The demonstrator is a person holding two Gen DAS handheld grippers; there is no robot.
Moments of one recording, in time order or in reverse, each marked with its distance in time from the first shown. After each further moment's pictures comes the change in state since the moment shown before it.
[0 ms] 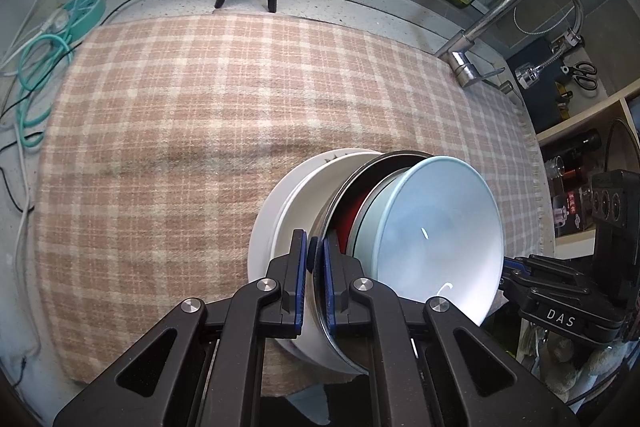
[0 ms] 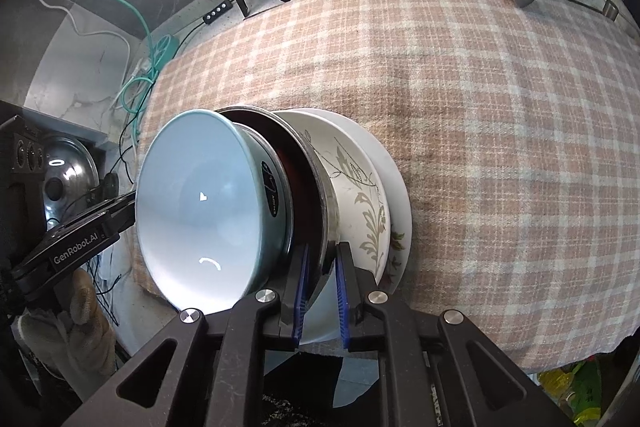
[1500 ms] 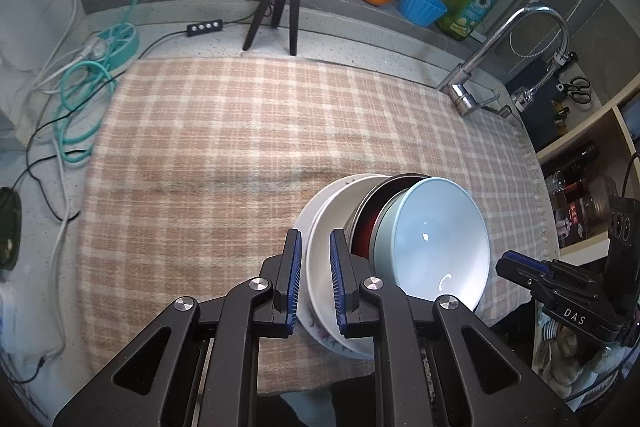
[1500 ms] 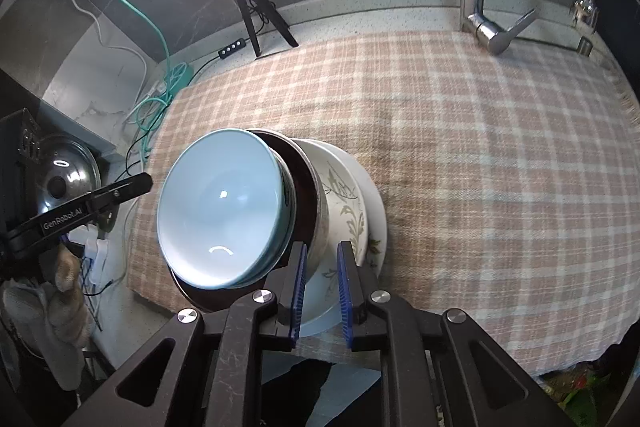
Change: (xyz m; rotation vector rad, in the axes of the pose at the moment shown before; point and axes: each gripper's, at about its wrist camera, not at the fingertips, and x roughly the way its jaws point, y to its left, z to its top) left arm -0.051 0.011 -0.015 0.010 -0.144 0.054; right arm -0.043 0.004 -0.031 -0.061 -0.191 -0.048
